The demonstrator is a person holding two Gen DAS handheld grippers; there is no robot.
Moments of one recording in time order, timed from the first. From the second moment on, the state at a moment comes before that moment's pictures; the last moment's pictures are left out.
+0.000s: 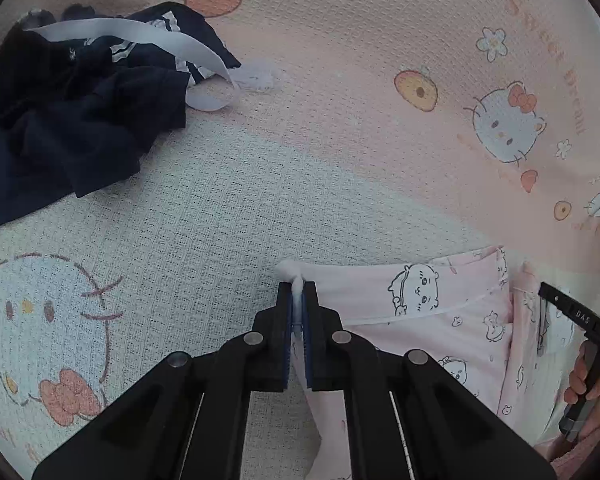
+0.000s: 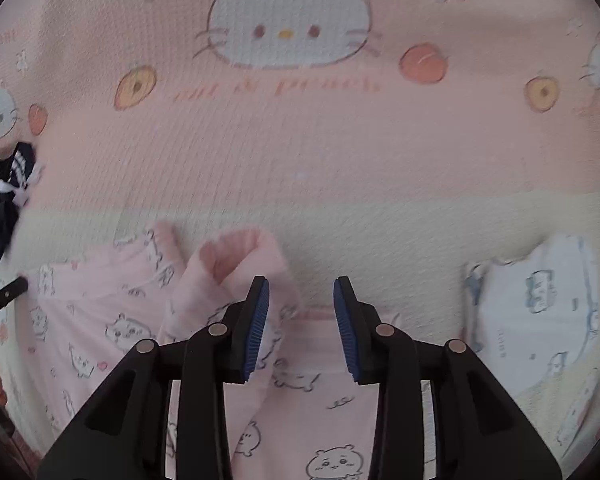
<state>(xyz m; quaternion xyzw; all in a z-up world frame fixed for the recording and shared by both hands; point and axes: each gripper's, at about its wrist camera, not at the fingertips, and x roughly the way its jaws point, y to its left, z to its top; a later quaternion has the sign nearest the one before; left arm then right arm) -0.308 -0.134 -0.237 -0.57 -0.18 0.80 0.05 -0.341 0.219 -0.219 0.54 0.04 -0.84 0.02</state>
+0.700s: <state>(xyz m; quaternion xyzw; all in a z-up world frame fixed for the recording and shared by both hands) -0.313 -0.114 -0.246 -0.54 -0.17 0.82 0.10 -0.353 0.110 -0.272 0.59 0.11 -0.78 0.17</state>
